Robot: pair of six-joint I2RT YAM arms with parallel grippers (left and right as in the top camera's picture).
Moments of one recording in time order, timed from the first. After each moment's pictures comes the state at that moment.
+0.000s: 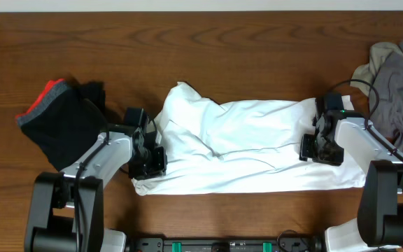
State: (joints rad) left arm -0.16 1.61 0.75 -0.78 0.36 -0.27; right arm -0.02 1.68 0.88 -0.81 0.09 0.21
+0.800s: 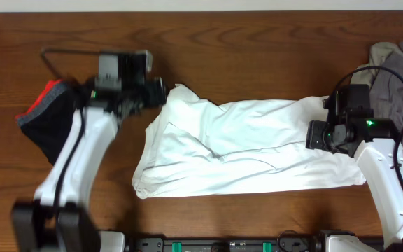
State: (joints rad) left arm -0.11 1.57 1.20 -0.58 0.34 -0.22; right arm -0.02 1.33 0.95 -0.90 0.00 0.15
